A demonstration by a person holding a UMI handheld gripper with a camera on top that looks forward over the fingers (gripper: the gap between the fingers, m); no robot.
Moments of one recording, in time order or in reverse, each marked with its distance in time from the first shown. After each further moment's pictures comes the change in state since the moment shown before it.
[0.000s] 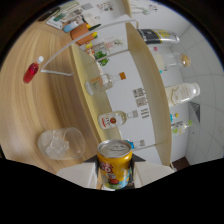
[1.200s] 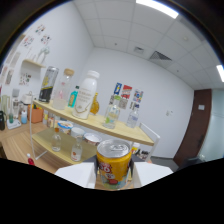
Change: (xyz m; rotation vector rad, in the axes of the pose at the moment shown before) arm 0.119 0.020 -0.049 0.233 -0.015 0.950
